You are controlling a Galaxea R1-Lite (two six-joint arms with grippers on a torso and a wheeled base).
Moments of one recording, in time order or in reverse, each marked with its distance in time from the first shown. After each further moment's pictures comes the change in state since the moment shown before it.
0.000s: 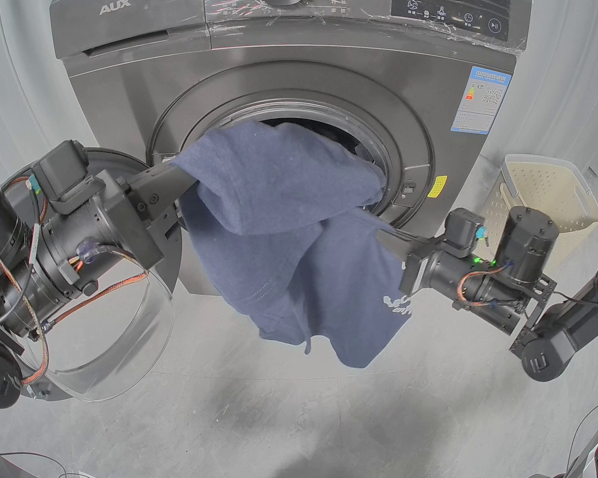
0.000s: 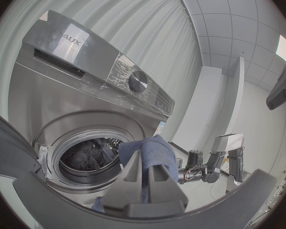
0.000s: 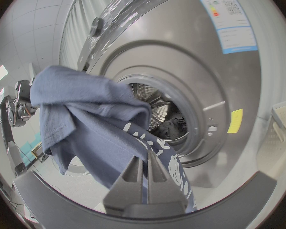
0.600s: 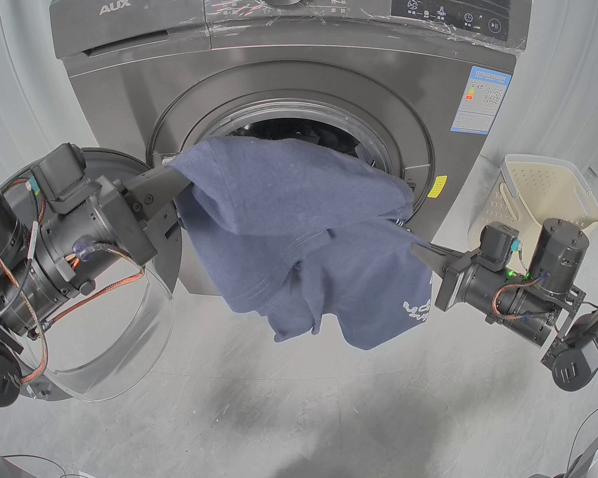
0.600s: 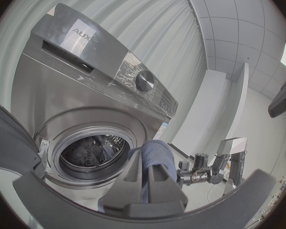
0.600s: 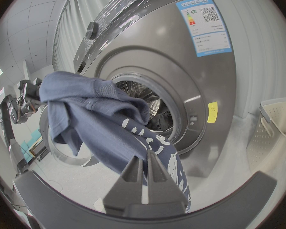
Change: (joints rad) left arm 0.036 -0.001 0.010 -0.006 -0.001 -0.069; right arm -0.079 -0.126 0.157 0.035 -0.015 -0.003
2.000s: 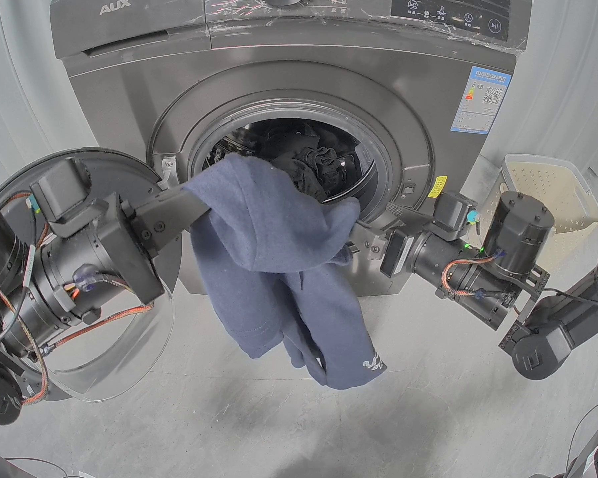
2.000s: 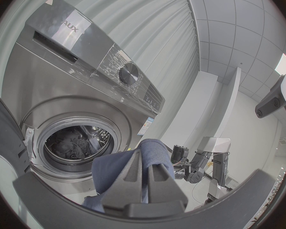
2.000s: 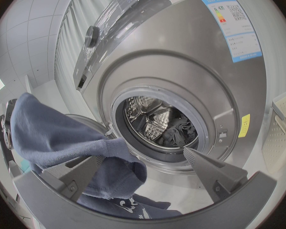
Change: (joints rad) left arm -0.099 -0.022 0.041 -0.001 -0.033 -0.023; right arm 0.149 0.120 -0.245 0.003 -0.096 0.093
